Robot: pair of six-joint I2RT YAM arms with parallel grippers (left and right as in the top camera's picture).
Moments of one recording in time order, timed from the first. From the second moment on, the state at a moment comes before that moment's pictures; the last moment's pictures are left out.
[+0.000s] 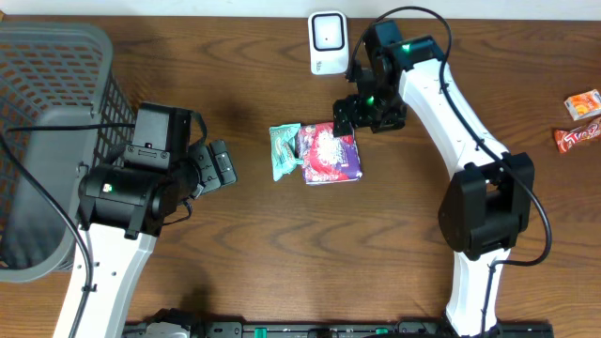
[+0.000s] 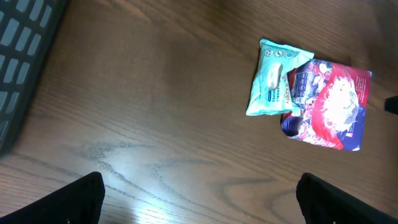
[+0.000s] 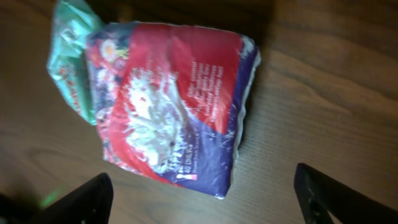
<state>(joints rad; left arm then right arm) -0.21 1.18 1.28 -1.19 -0.03 -0.54 0.32 2.14 1.91 -1.26 -0.28 0.10</state>
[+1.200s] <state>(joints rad) -0.21 1.18 1.28 -1.19 -0.03 -0.54 0.30 2.14 1.92 -0.47 -0.28 0.41</state>
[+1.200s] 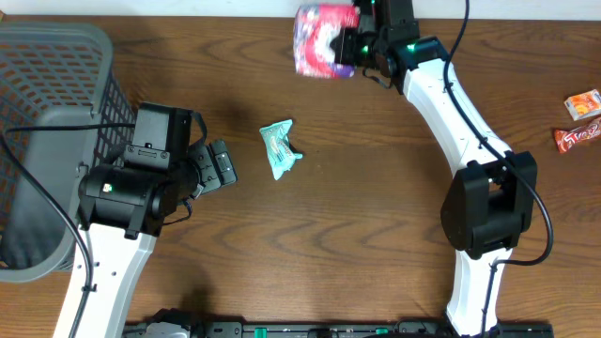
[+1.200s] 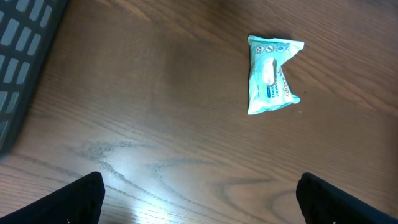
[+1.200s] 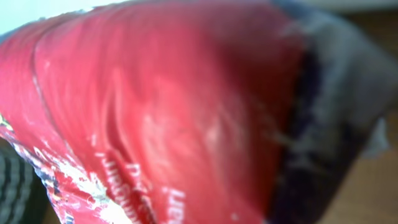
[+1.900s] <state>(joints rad) -0.21 1.18 1.28 -1.19 -0.03 -0.54 0.23 2.24 1.91 -0.34 -0.15 0.59</state>
